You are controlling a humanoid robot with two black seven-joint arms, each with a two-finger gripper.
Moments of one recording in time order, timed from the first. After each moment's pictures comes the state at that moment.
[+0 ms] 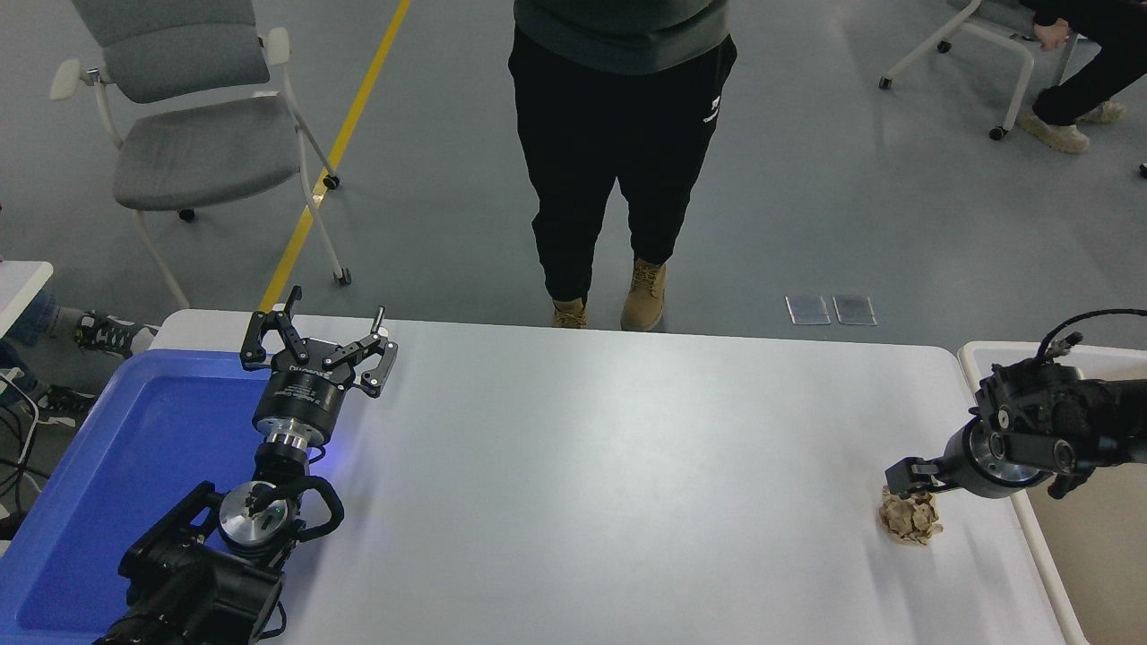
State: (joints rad) left arm -0.46 0.07 -1.19 -0.58 -0.22 -0.67 -0.14; right arm 1.22 -0.39 -1.06 0.81 -0.57 0.34 -0.02
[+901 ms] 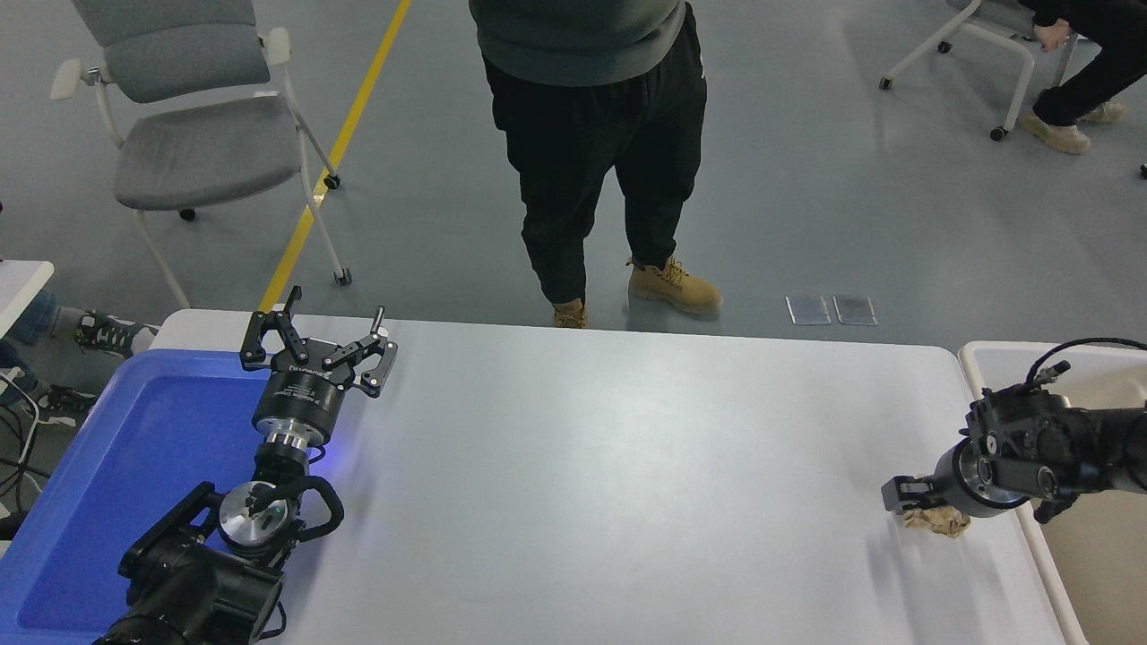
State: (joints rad) left arm -0.46 0.07 -1.19 -0.58 -0.22 -0.67 -0.14; right arm 1.14 -0.38 -1.03 0.76 -0.58 0.29 -0.02
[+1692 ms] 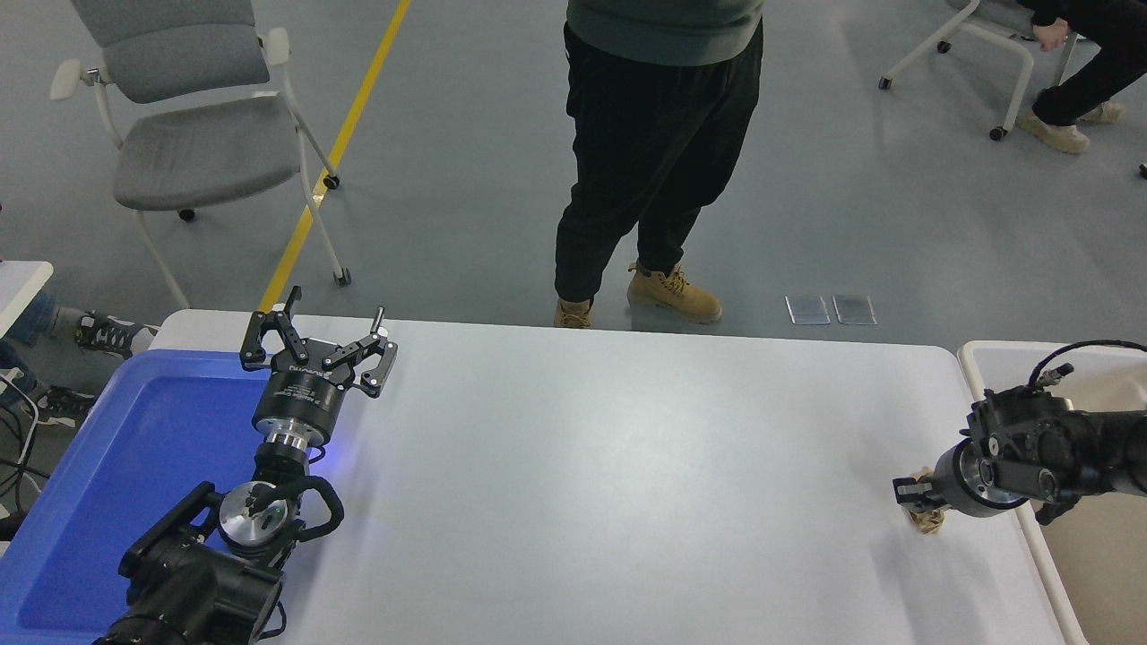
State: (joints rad) left arm -0.46 0.07 -1.19 -0.58 -0.22 -0.67 -0.14; right arm 1.17 -0.39 -1.03 0.76 -0.57 0.31 0.04
